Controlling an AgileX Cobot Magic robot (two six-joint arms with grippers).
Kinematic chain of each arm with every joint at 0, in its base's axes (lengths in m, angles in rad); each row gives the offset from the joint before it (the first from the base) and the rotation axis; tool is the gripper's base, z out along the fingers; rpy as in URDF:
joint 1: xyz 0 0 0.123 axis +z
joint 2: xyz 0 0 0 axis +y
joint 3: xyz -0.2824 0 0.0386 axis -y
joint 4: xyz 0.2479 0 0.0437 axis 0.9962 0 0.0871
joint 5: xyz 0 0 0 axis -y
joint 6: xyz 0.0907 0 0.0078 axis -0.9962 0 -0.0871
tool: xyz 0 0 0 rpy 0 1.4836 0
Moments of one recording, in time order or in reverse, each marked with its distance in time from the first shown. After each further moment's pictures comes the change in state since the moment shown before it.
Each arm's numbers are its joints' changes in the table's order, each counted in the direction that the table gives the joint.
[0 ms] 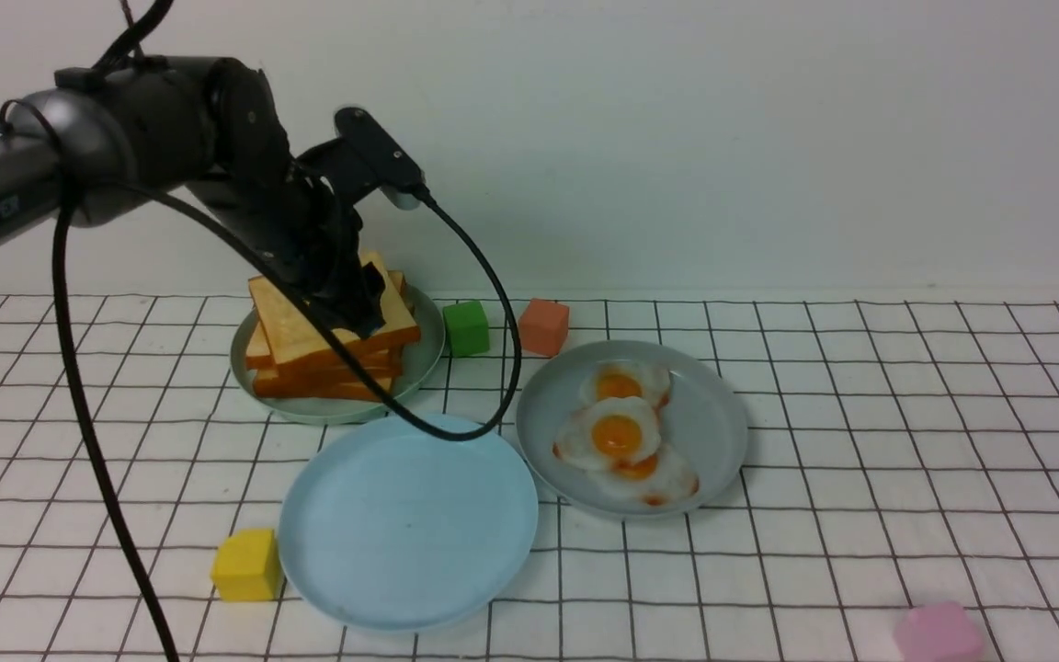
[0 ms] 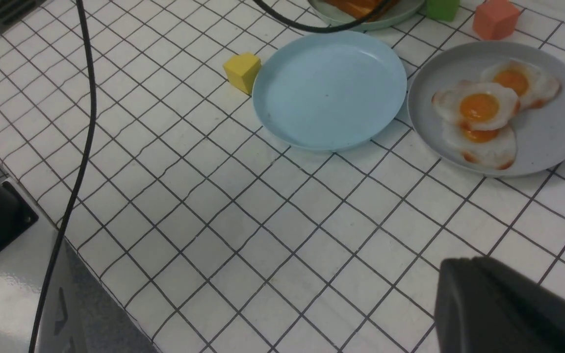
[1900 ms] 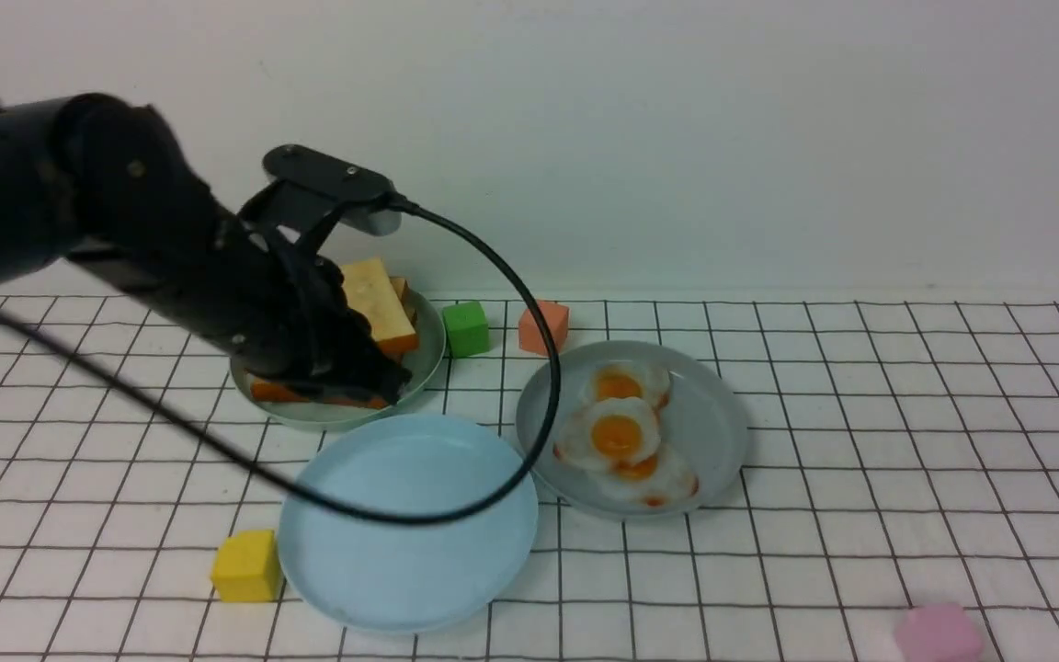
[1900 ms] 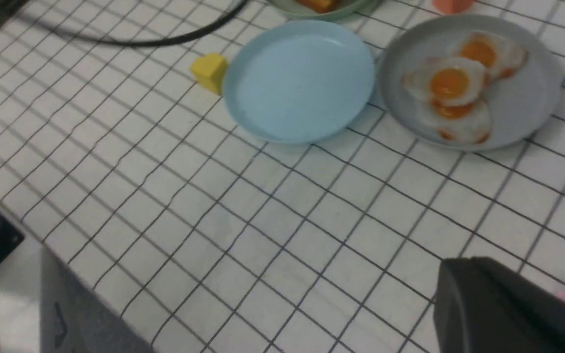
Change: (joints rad) right arm -0.037 0.000 0.000 -0.015 -0.020 -0.055; left arm -0.062 -0.359 -0.408 -0.166 0.018 0.300
